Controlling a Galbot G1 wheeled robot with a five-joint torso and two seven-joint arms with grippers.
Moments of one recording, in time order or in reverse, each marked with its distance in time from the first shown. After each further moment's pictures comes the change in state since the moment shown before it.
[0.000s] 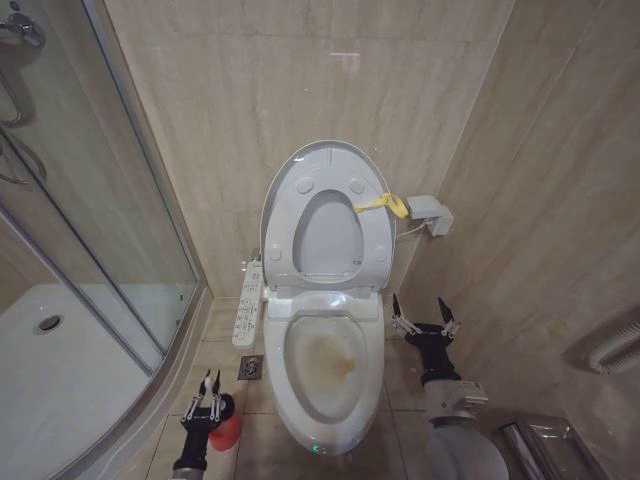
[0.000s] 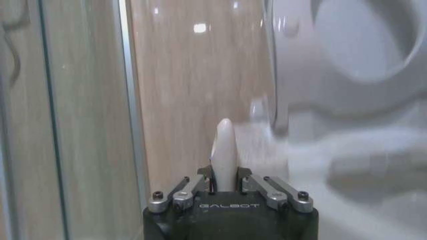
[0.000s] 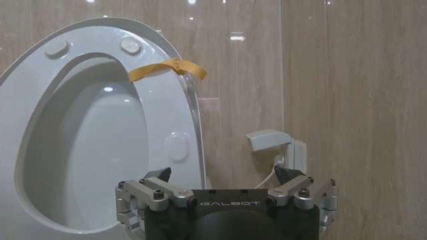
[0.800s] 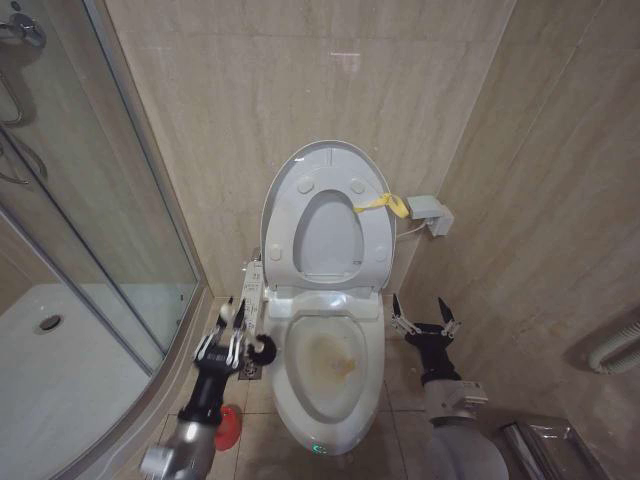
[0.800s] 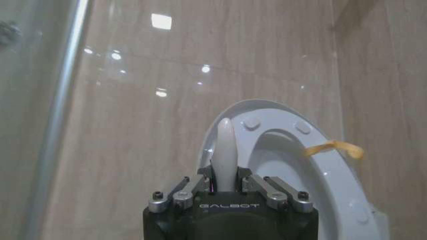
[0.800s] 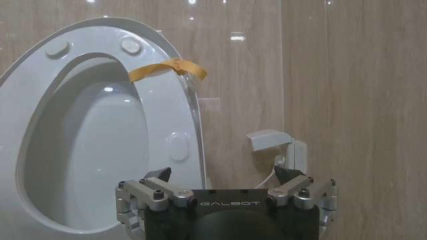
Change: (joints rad) left arm -0.031 0.117 0.158 -0.605 -0.148 0.326 0.017; right arm 0.000 0.000 0.000 0.000 0.000 0.000 0.000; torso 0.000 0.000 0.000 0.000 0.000
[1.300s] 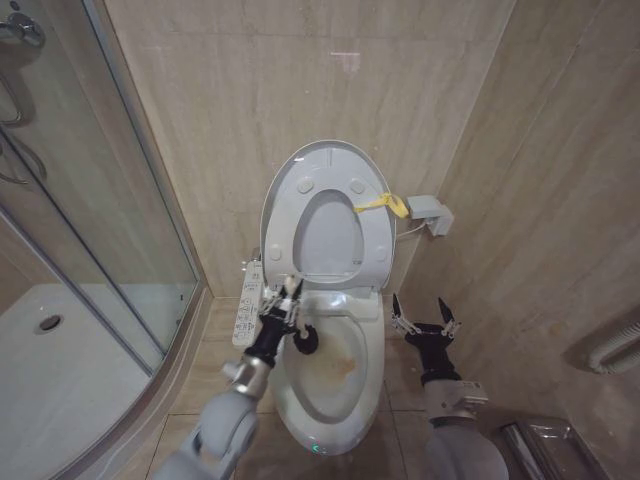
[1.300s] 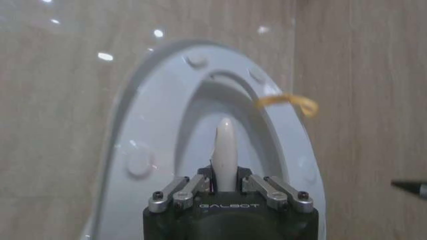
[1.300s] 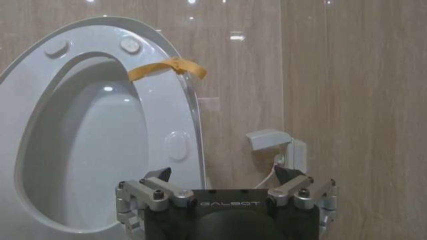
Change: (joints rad) left arm -0.439 0.046 0.316 0.356 -0.120 0.068 0.013; right arm 0.000 0.000 0.000 0.000 0.000 0.000 0.000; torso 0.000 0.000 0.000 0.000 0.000
